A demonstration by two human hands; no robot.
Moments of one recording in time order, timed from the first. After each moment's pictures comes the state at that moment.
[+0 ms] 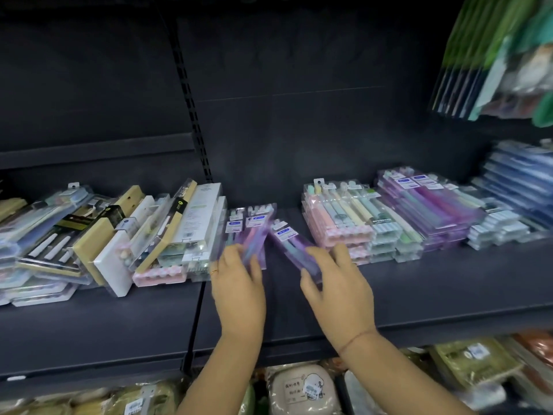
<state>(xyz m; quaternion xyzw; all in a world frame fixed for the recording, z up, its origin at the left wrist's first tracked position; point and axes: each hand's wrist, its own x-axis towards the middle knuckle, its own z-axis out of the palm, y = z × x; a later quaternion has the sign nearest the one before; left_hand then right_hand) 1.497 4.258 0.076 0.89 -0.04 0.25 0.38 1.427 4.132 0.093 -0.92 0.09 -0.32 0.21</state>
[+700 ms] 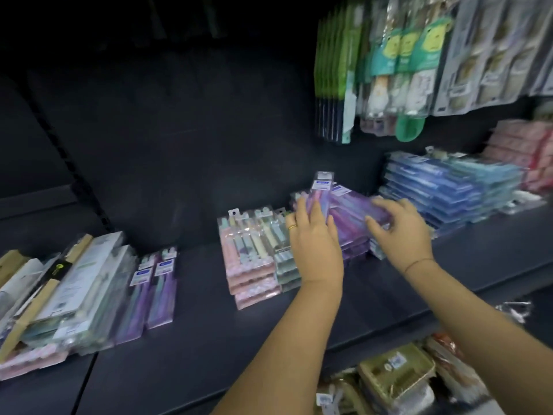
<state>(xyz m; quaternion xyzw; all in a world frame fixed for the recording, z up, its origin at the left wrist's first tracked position) 1.476 3.975 0.125 0.84 -0.25 0.26 0.40 1.406 3.853 0.130 -0.85 0.26 -0.37 0.26</state>
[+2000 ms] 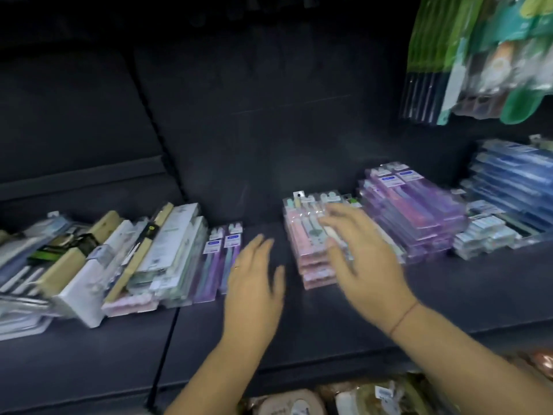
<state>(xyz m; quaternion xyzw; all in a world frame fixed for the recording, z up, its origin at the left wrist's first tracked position) 1.486 4.205 0.107 0.89 -0.23 0.20 0.33 1.428 4.036 0.141 -0.87 -0.06 -0.37 0.32</state>
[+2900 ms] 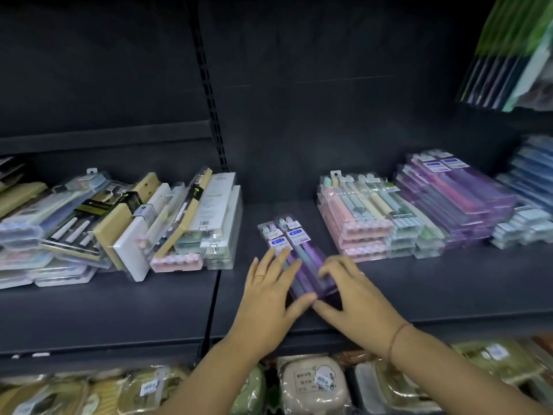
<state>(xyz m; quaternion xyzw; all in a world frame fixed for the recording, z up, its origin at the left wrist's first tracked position) 1.488 4.283 0.057 0.91 -0.34 0.08 0.20 1.420 4.109 0.077 -0.96 -0.04 -0.08 0.27</state>
